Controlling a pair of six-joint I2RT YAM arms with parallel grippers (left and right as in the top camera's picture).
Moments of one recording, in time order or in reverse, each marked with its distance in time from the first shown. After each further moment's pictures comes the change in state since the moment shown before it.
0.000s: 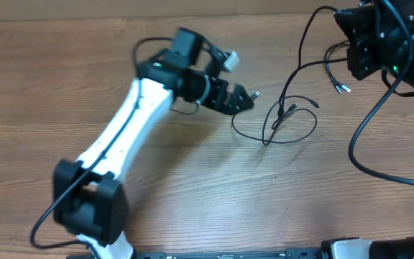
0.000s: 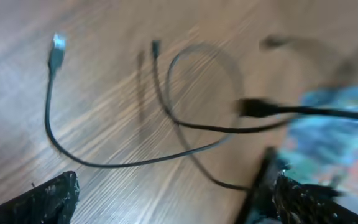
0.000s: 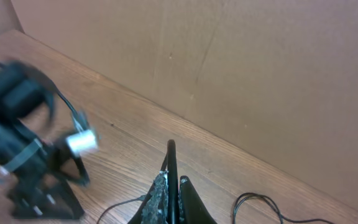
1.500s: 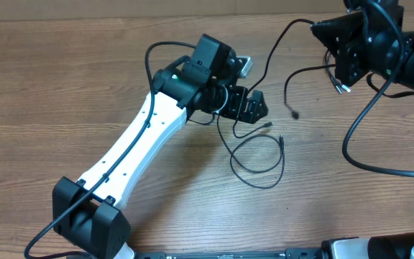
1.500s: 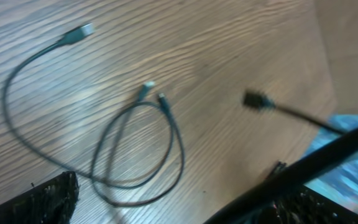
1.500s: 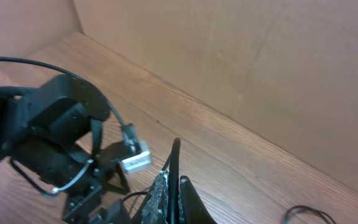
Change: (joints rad) left arm -0.159 -0.063 0.018 -0.059 -0.291 -0.237; right arm 0.000 0.027 0.000 -0.048 -0.175 0.007
